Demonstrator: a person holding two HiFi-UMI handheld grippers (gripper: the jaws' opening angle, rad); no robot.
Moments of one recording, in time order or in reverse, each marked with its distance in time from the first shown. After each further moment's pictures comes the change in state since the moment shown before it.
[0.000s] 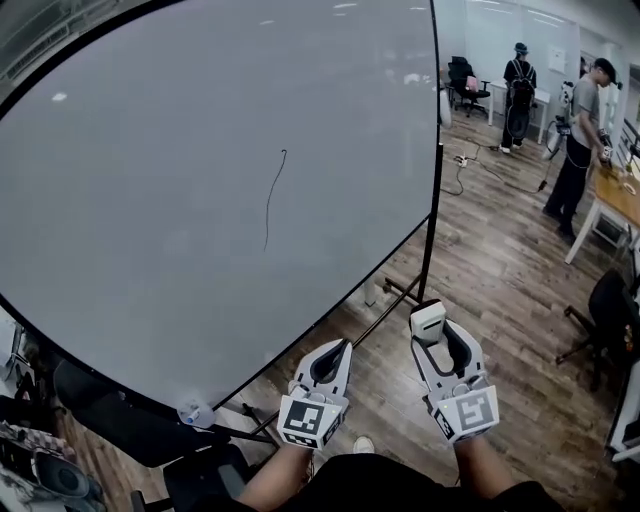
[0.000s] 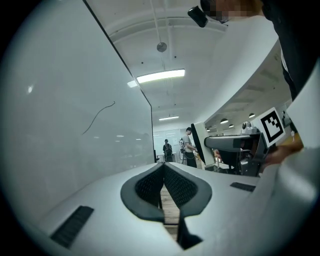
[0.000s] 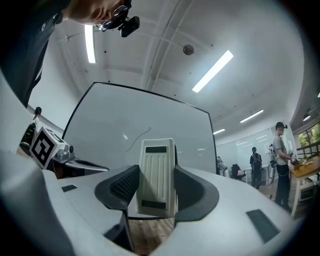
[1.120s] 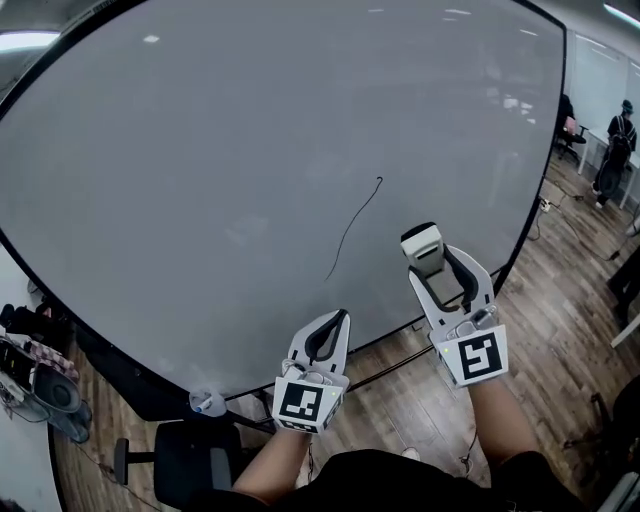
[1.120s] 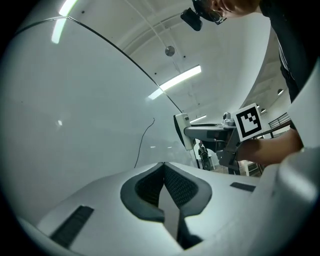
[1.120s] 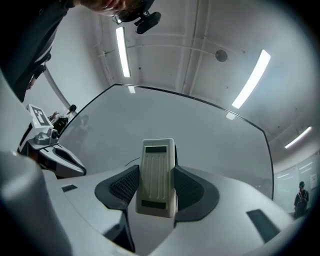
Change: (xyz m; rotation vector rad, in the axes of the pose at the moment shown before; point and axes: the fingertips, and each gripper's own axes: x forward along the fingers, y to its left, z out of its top) left arm 0.038 0.159 0.065 0.106 -0.082 0.402; right arm 0.251 0.019 0.108 -0.243 -0.309 0.369
